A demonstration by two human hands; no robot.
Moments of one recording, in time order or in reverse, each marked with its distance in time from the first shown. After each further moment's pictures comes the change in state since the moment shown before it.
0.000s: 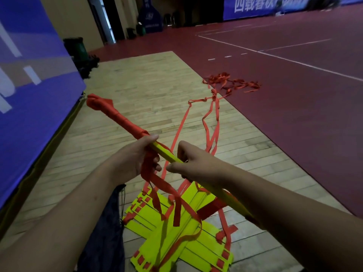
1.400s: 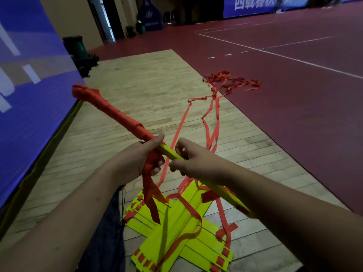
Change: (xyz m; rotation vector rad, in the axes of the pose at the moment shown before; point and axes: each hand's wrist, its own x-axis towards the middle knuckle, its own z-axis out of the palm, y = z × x) left_hand -0.006 0.002 0.012 0.095 -0.020 -0.014; right_hand 0.003 0.004 0.001 0.003 0.020 -0.024
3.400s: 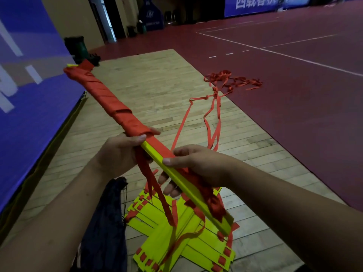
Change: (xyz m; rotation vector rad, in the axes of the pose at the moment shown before) left_hand -0.005 0.003 -0.034 -0.165 -0.118 0.274; right_hand -0.003 -0.003 -0.001 0.785 -0.393 0.120
